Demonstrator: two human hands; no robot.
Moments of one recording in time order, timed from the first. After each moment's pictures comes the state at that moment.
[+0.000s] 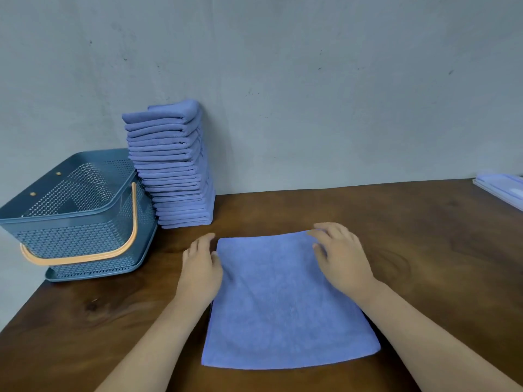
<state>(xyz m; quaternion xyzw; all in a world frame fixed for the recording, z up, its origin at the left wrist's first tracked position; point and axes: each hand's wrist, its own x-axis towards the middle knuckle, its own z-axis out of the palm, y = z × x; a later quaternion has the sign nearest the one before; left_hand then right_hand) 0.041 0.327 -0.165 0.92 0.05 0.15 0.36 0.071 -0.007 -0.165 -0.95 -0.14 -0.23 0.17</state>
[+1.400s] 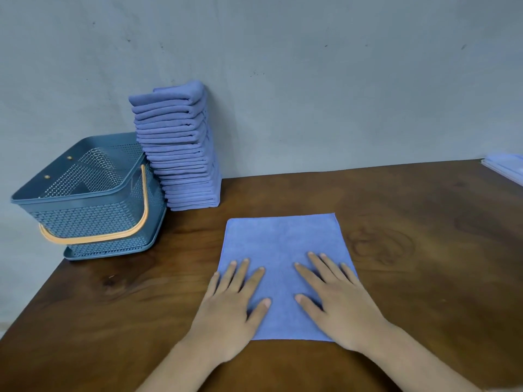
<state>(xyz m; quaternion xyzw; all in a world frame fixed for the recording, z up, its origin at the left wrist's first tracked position) -0.076 0.292 -0.169 0.99 -0.12 -0.03 0.08 -0.059 0.030 -0.160 -0.98 -0.17 0.04 0.08</state>
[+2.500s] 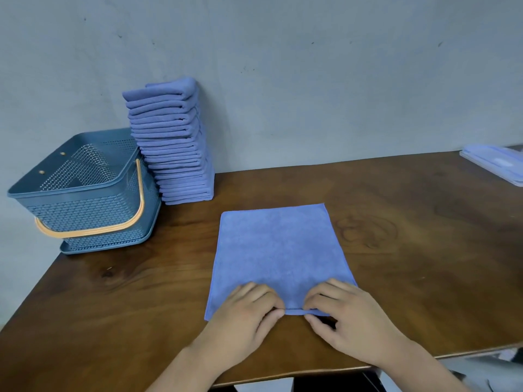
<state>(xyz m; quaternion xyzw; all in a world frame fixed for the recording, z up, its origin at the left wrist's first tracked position) -0.113 0.278 -0.174 0.91 -0.33 0.11 0.21 -0.121 0.006 -0.164 -0.92 -0.32 -0.14 0.20</state>
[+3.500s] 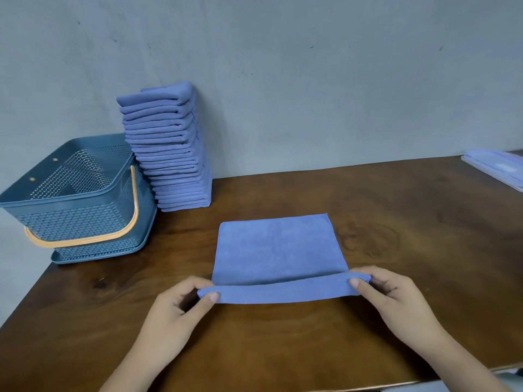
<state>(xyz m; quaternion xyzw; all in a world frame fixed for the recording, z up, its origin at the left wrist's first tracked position) -0.117 0.349 -0.130 0.84 -0.05 0.03 0.54 -0.111 -0.042 -0.126 -0.81 -0.04 -0.02 0.58</state>
